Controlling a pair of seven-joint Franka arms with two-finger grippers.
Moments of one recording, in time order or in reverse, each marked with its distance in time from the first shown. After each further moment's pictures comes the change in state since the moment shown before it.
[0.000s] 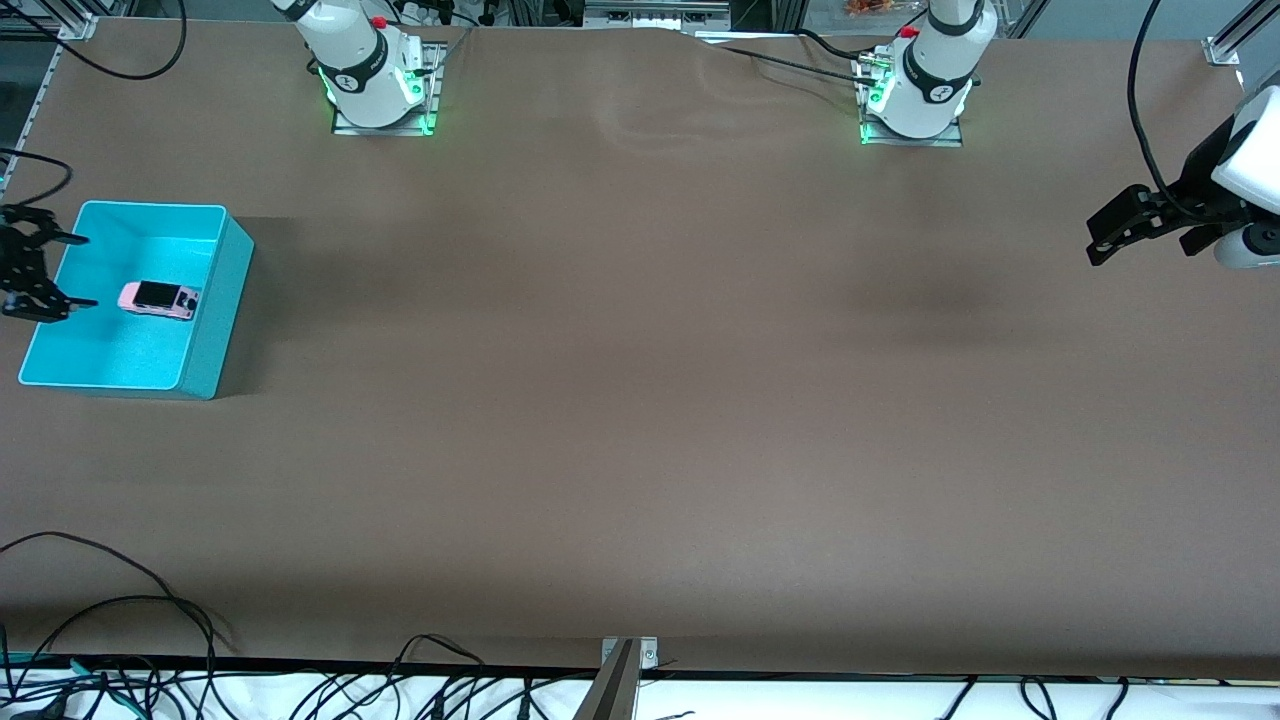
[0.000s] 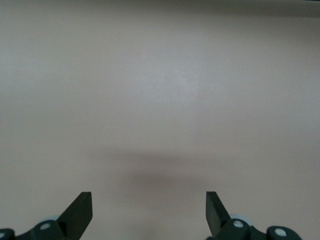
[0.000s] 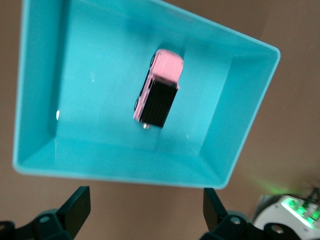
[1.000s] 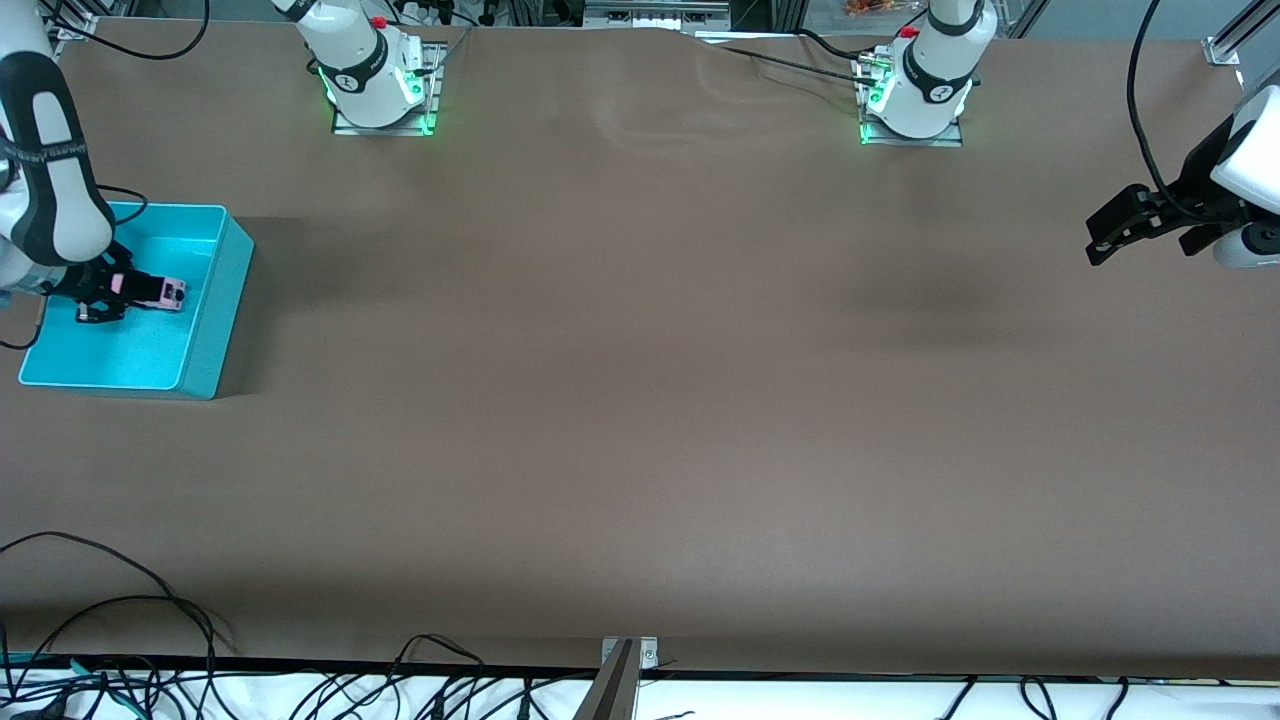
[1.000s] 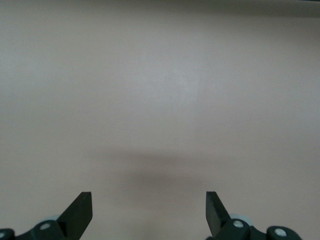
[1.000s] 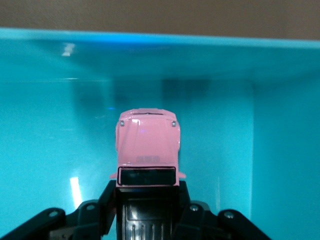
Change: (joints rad) left arm 0.002 0.000 0.001 0.000 0.000 0.000 0.000; right arm -0.011 0.141 -0.056 -0.352 -0.030 0.631 0.236
